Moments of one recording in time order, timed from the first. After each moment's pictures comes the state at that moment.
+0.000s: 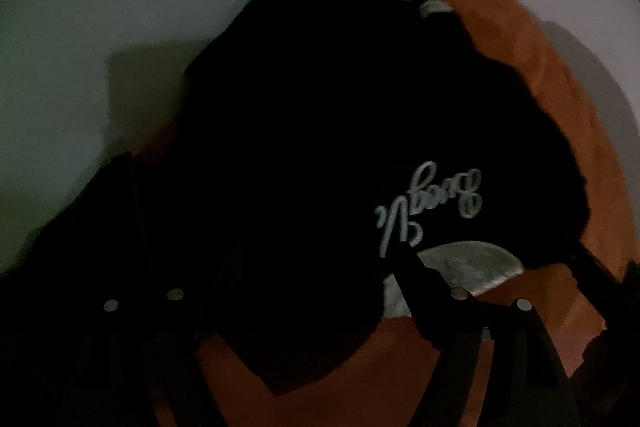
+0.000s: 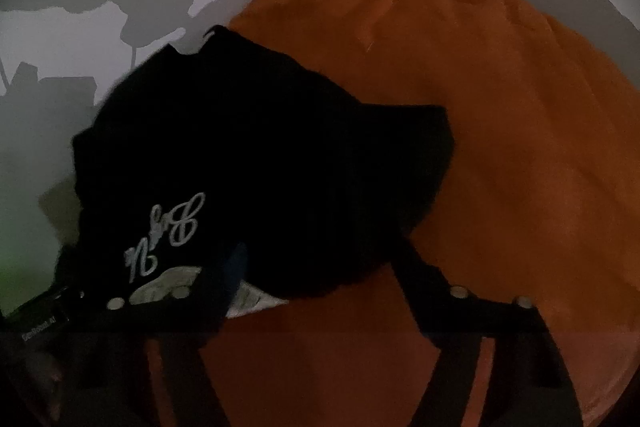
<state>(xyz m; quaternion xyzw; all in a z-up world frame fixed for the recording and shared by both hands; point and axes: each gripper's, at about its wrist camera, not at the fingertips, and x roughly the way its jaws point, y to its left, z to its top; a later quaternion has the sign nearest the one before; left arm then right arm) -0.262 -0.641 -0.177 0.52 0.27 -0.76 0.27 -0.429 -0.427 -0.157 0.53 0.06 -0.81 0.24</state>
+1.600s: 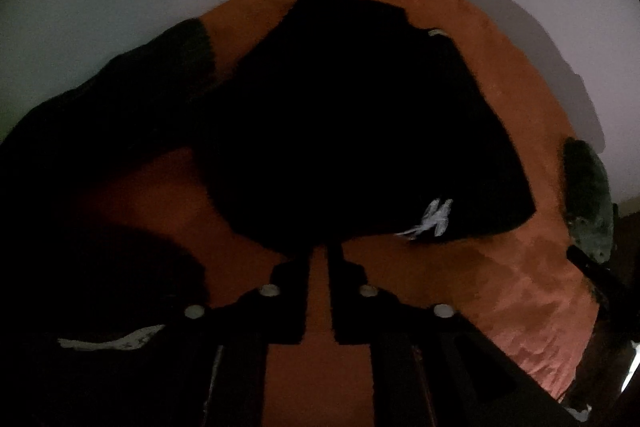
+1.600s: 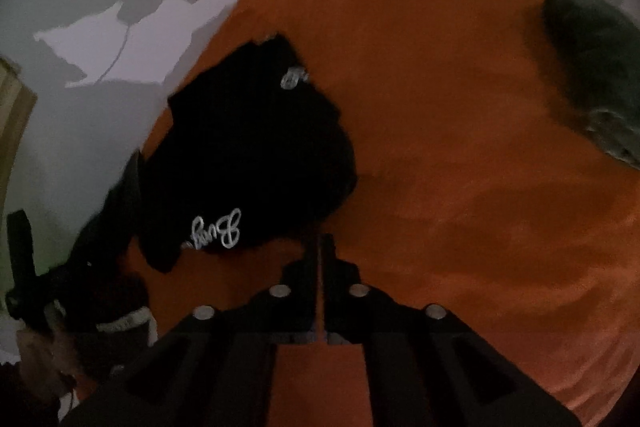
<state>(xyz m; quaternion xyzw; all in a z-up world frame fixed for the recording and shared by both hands) -0.048 -0.484 -0.096 0.53 0.25 -0.79 0.18 -0.220 -0.155 -0.085 0.56 -0.03 -0.78 0.26</state>
